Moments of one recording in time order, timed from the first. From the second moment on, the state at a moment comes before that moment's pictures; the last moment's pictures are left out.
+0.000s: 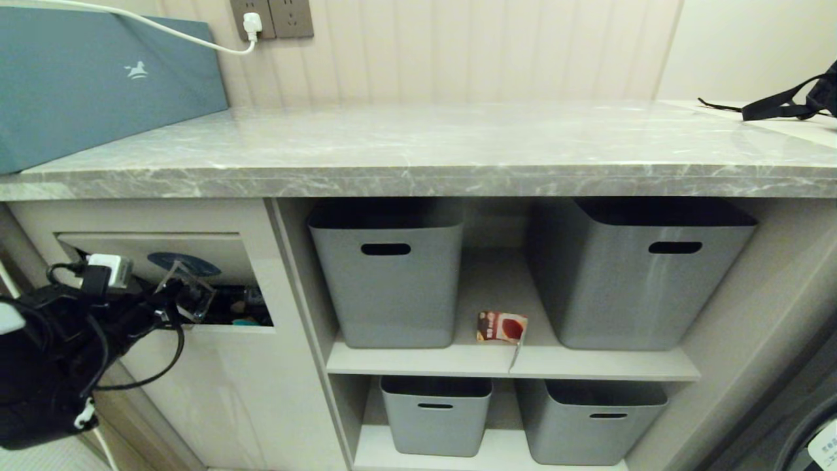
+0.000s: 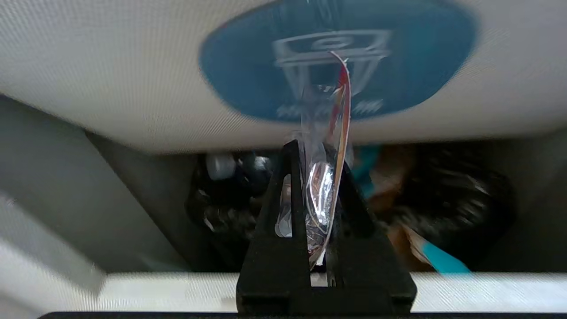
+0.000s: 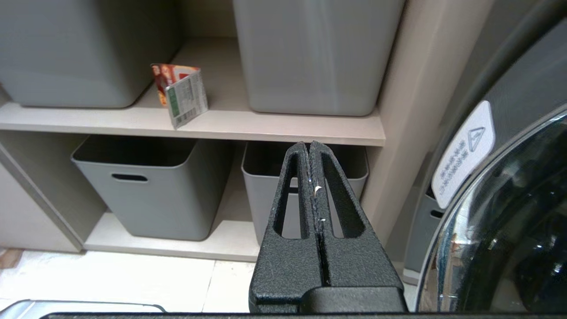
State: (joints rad) left arm 0.35 2.19 -0.66 -1.52 -0.38 0.14; right arm 0.00 0.00 0.00 0.00 0.01 -0.01
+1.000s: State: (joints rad) left arm 0.30 2.35 -0.92 -1.52 -0.38 0.15; right arm 0.00 0.00 0.00 0.00 0.01 -0.01
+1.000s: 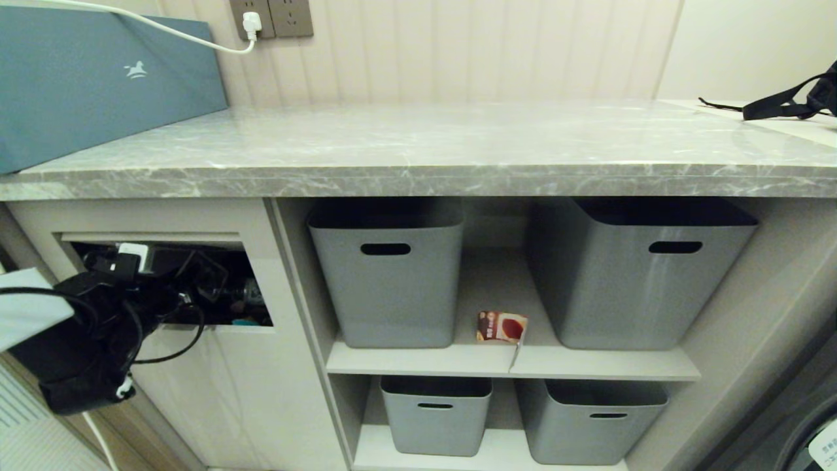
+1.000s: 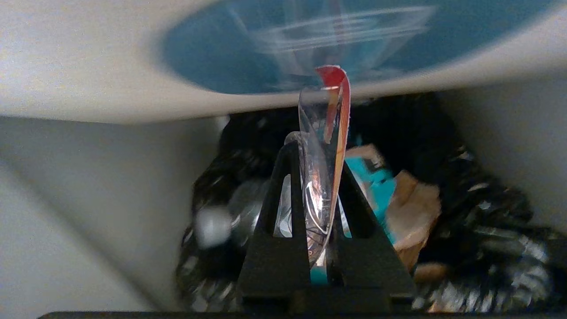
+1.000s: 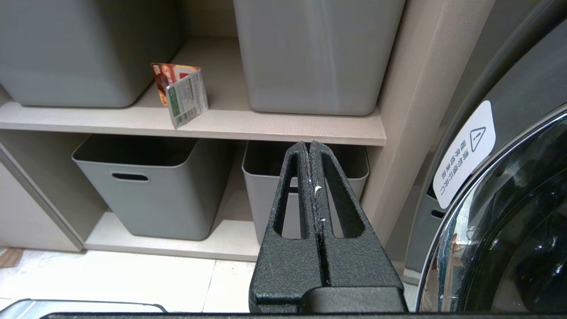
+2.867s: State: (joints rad) left arm 0.31 1.58 -0.16 -1.52 -0.37 0.16; right arm 0.00 0.00 0.00 0.00 0.01 -0.01
